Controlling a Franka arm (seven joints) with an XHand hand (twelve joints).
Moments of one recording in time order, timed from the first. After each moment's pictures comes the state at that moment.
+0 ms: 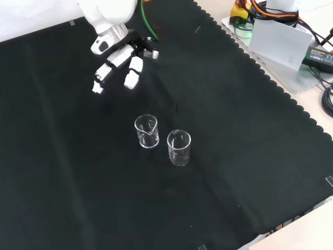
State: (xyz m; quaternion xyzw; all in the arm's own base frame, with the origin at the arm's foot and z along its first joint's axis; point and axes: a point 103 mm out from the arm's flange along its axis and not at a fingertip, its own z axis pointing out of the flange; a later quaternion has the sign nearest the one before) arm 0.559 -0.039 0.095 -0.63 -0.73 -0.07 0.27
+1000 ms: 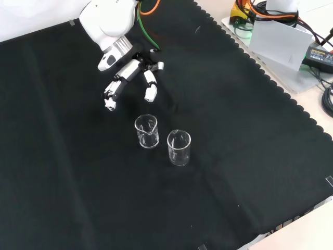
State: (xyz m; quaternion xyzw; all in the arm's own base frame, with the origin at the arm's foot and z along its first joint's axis) arm 0.556 0.006 0.067 -0.53 -0.77 -0.15 0.33
